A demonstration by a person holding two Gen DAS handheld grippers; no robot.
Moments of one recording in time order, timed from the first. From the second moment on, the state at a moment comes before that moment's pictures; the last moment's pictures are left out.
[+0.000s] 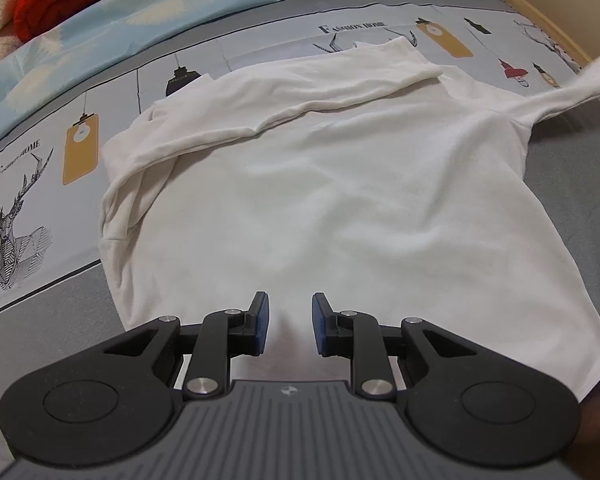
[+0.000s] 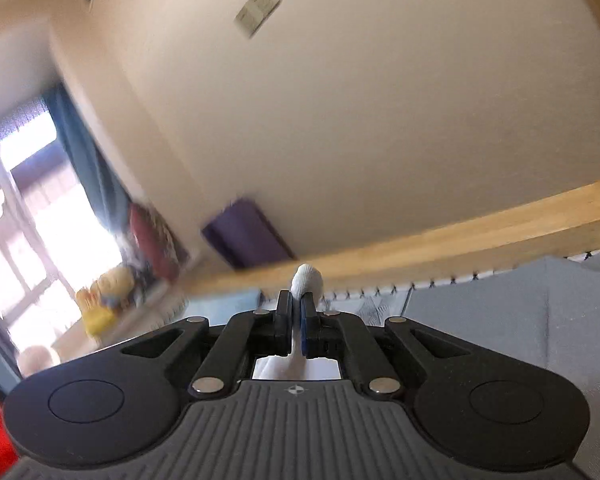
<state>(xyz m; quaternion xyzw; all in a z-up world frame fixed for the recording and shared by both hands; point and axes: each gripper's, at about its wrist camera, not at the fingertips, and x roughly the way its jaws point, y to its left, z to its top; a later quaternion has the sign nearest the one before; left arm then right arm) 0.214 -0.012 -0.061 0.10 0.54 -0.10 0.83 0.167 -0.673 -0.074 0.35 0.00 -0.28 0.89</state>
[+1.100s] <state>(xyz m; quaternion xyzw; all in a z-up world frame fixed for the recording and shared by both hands) 0.194 0.068 -0.001 -0.02 0.40 -0.01 0.92 0.195 -0.473 0.012 0.23 0.25 -0.10 0.94</state>
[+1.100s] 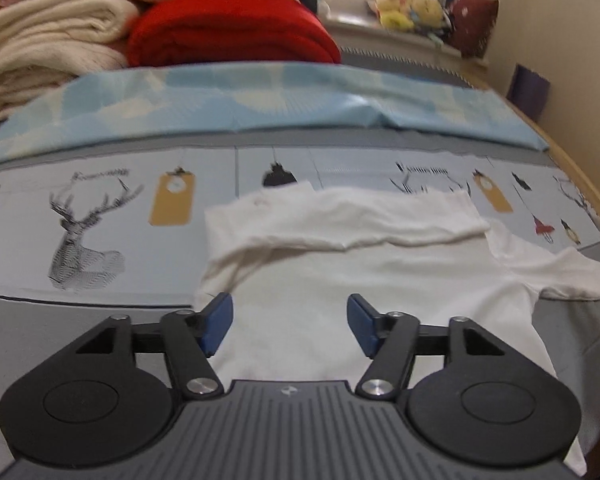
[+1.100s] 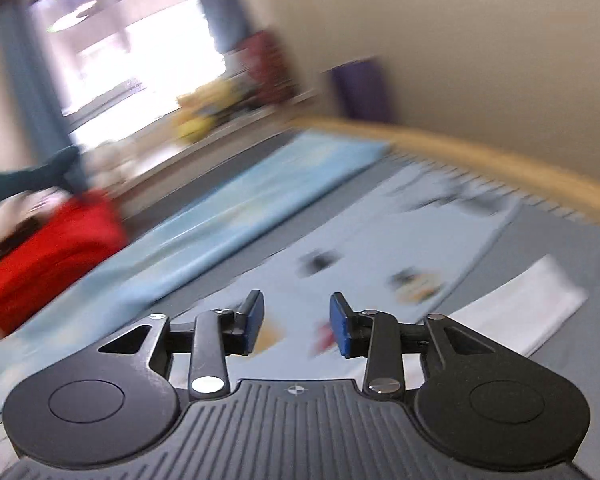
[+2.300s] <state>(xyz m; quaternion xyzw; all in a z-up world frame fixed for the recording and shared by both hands) 0.336 -0.110 -0.102 0.04 0.41 -0.14 0.90 0.209 -0.343 -0.146 0.21 0.55 -0.02 0.81</state>
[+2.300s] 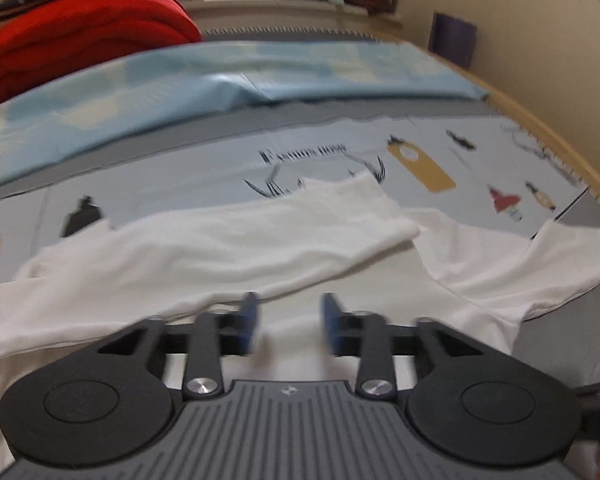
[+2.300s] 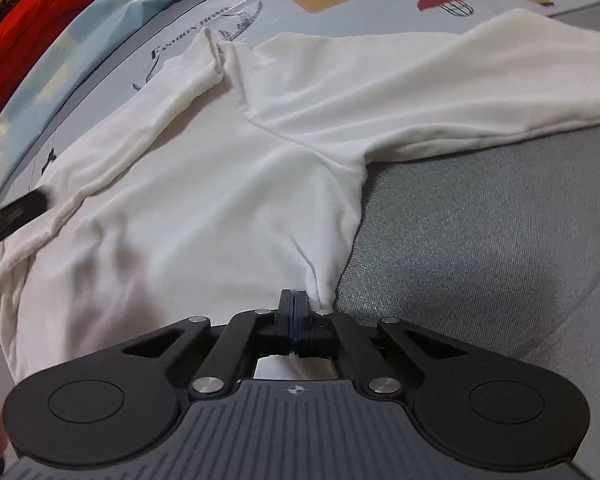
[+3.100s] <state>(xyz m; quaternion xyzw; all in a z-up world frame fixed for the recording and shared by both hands) 0.379 -0.025 -0.085 -0.04 0.37 -0.04 0.93 0.240 -0.291 -0.133 0.14 0.56 -0.04 0.82</state>
